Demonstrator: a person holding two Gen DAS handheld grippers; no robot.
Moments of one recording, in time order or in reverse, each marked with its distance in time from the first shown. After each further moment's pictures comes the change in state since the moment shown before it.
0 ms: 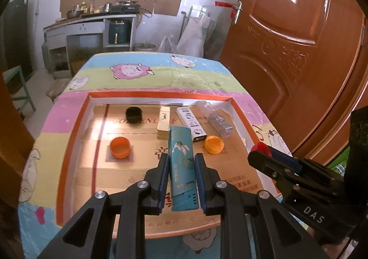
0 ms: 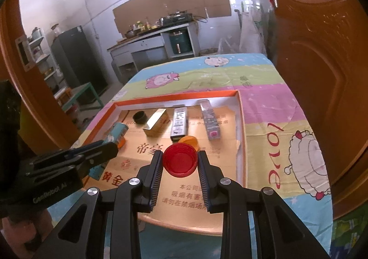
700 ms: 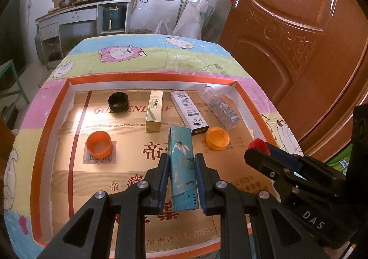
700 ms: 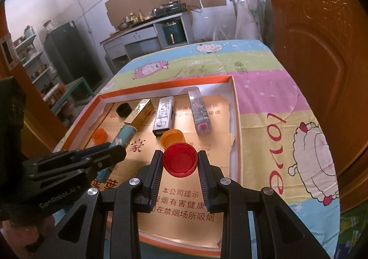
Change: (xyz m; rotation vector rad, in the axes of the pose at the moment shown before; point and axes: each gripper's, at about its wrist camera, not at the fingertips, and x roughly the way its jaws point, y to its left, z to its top) left arm 0.046 -0.002 0.003 0.004 0.091 -0.013; right arm 0.038 -0.016 0.001 0.020 0.060 -0.022
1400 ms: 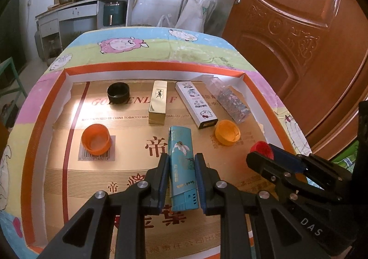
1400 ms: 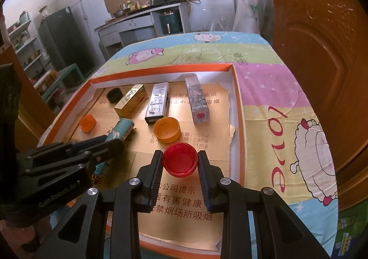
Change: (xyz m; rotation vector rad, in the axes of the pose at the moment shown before) left arm 0.017 0.008 -0.005 -0.005 0.024 0.003; right arm 0.019 0.009 -0.006 -0.049 0.063 -0.066
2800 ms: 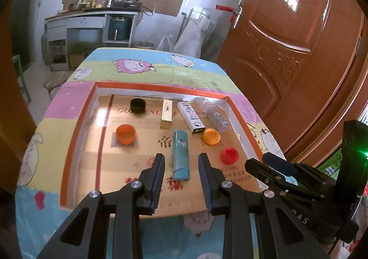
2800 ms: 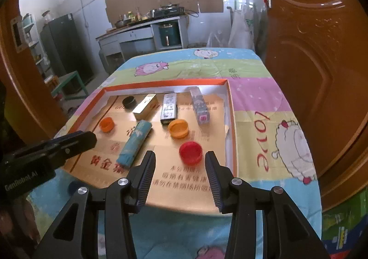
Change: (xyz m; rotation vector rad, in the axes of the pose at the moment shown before) left arm -0.086 0.011 -0.023 -0.051 -0.129 -0.046; right arm -0.059 0.018 -0.019 -0.008 -0.083 -0.030
